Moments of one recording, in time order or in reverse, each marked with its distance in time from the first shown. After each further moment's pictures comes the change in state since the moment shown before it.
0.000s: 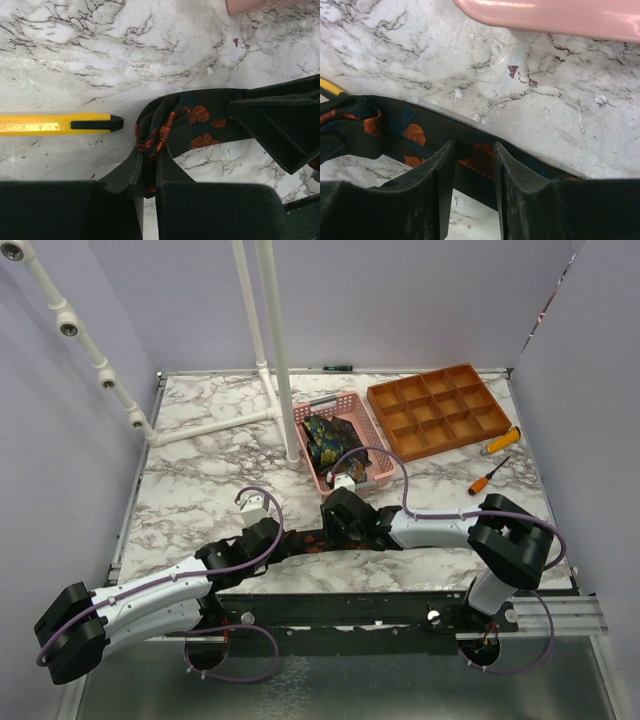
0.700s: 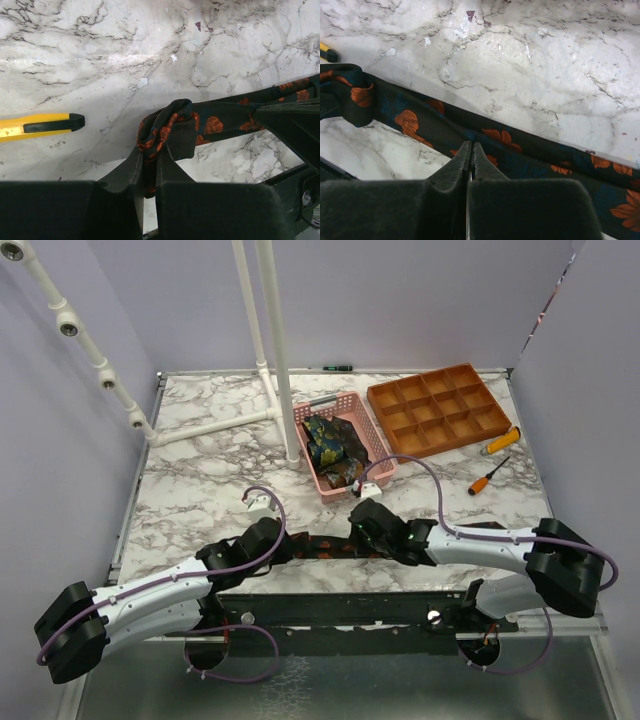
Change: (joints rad) left arm 0.000 0.006 -0.009 0.089 0.102 0.040; right arm 0.013 -0.272 -0.176 -0.104 0.058 0.033
